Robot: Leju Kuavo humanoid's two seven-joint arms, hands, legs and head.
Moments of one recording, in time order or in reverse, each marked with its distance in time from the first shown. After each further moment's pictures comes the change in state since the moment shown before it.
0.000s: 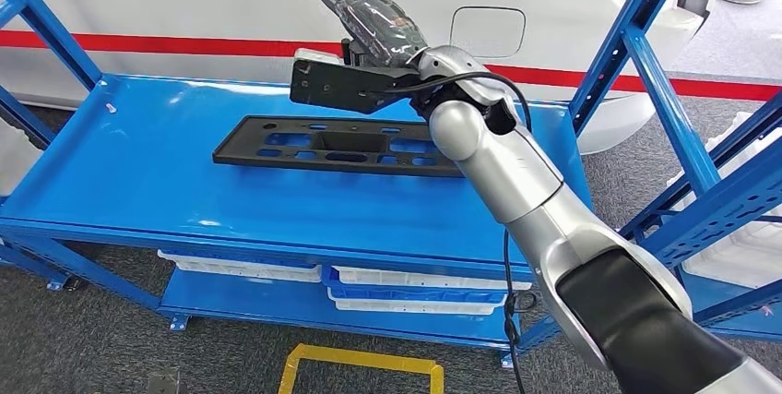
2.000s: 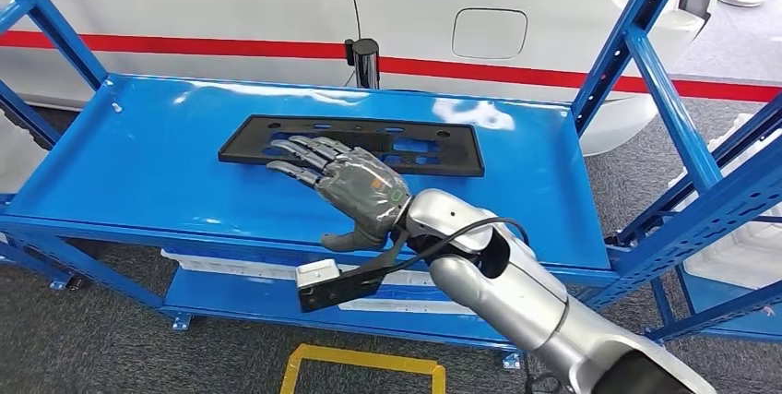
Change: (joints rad) left arm 0.055 -0.029 -0.018 0.031 -0.020 0.053 -0.008; right arm 0.383 -0.146 0.221 -0.388 0.165 -0.010 -0.018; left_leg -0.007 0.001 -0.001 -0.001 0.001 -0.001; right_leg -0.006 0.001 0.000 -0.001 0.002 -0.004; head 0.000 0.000
